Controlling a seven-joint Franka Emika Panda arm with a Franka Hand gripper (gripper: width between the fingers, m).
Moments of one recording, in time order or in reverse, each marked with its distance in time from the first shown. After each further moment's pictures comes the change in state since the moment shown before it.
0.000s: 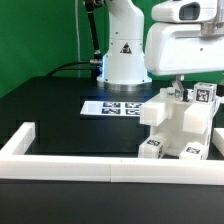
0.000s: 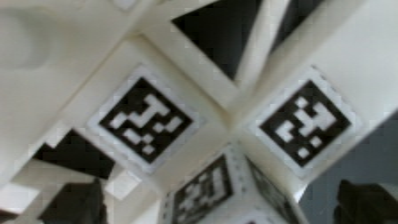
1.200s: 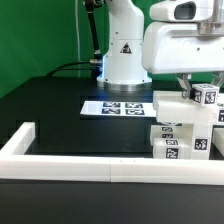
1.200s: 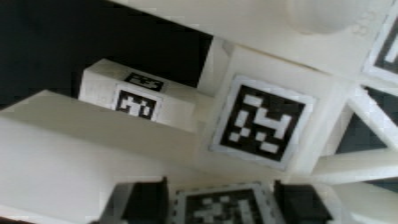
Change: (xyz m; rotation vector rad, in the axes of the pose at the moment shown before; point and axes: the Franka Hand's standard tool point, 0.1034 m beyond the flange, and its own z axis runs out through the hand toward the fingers) arm -0.001 0.002 0.000 -0.005 -0.002 0.160
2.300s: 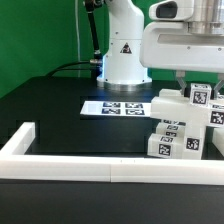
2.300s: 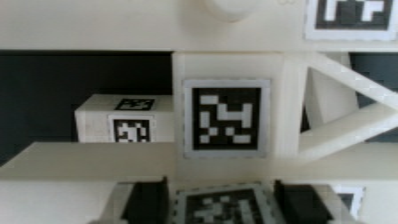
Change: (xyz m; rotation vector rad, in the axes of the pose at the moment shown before) arm 0.000 0.001 0.000 0.006 0.001 0.679
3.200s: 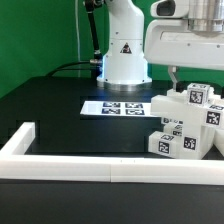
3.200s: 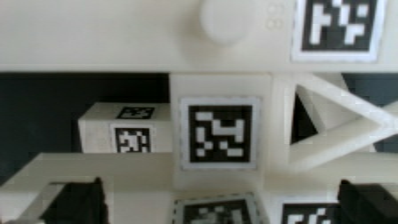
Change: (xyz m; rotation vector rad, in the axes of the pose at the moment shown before) arm -0.009 -0.002 -0.006 0.013 0.001 0.140
